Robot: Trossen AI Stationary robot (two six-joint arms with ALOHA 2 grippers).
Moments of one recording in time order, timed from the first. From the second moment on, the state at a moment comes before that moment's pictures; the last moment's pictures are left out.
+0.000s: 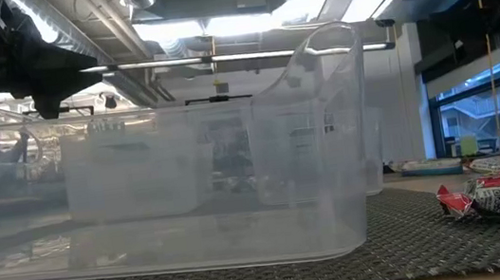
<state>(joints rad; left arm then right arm) -0.14 0.07 0.01 0.08 -0.42 -0.34 0.34 0.01 0.01 0.06 0.23 0.17</state>
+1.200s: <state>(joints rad) -0.14 0.07 0.01 0.08 -0.42 -0.34 0.34 0.01 0.01 0.09 0.72 0.18</state>
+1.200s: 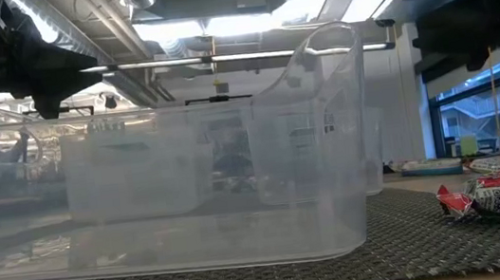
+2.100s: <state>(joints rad) -0.14 0.07 0.01 0.09 -0.60 -0.35 -0.02 0.72 0.72 -0.99 0.51 0.73</state>
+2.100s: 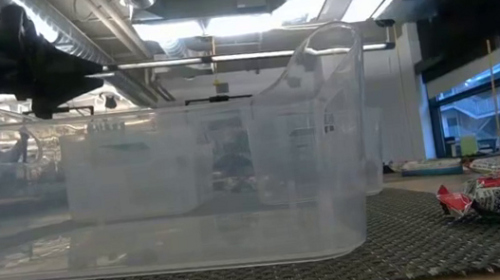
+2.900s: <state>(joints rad) -0.14 0.07 0.01 0.08 -0.61 -0.35 -0.65 1.34 0.72 -0.68 0.16 0.15</state>
